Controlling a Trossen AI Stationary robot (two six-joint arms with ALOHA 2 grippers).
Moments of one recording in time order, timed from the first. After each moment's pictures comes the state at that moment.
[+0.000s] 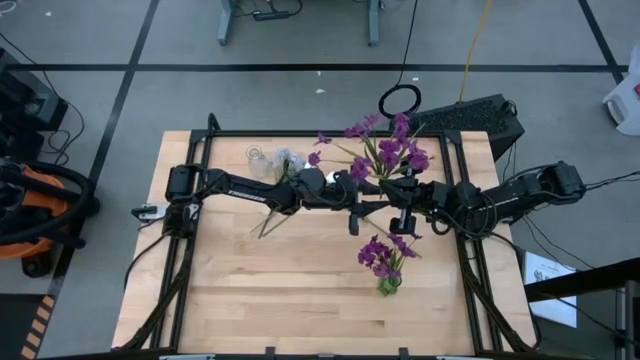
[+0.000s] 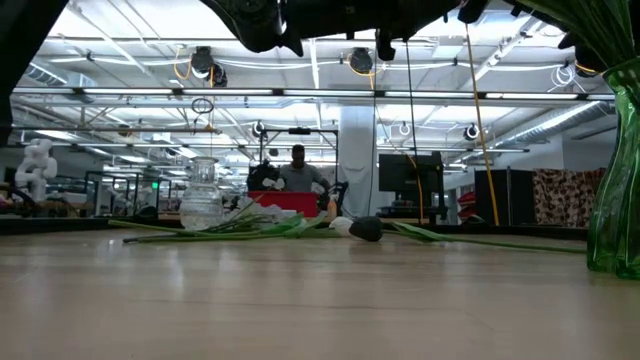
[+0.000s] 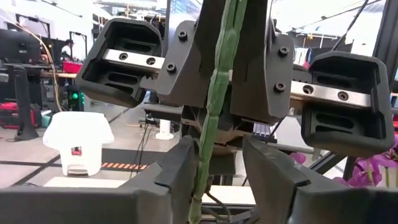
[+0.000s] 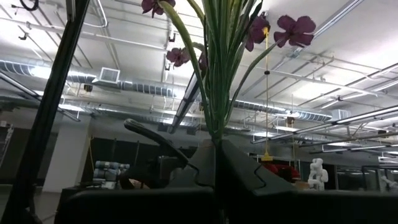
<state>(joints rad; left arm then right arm) 0.03 1.98 1.38 0.79 0.11 -0.07 0.11 1.18 0.41 1.45 0.21 -0.25</state>
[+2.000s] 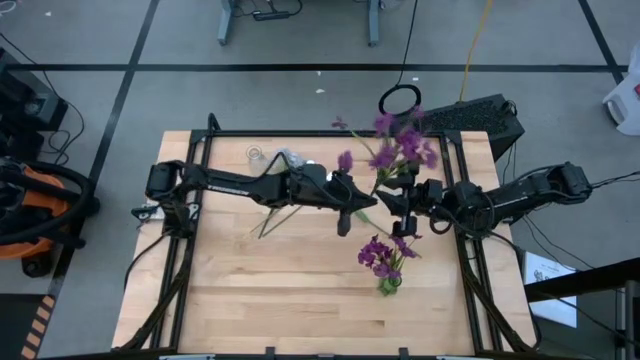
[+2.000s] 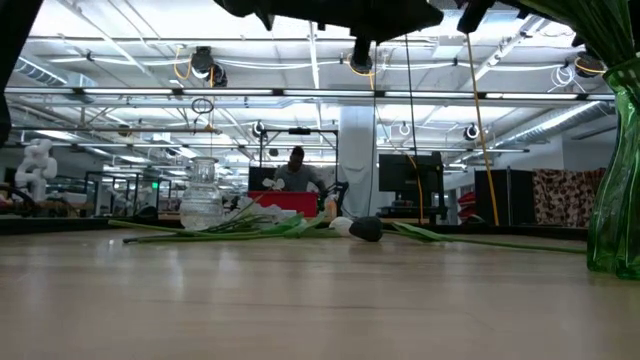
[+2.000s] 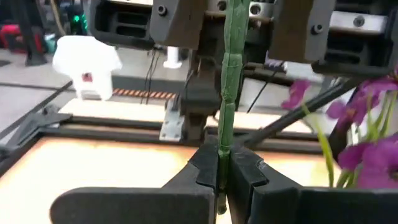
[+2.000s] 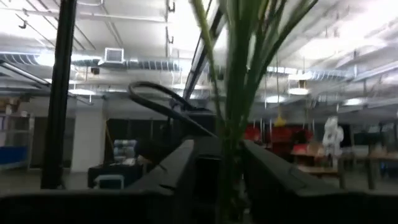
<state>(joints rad) 0.03 1.83 1.38 0.29 0.09 -0.07 0.12 1.07 0.41 1.19 0.23 -0.10</state>
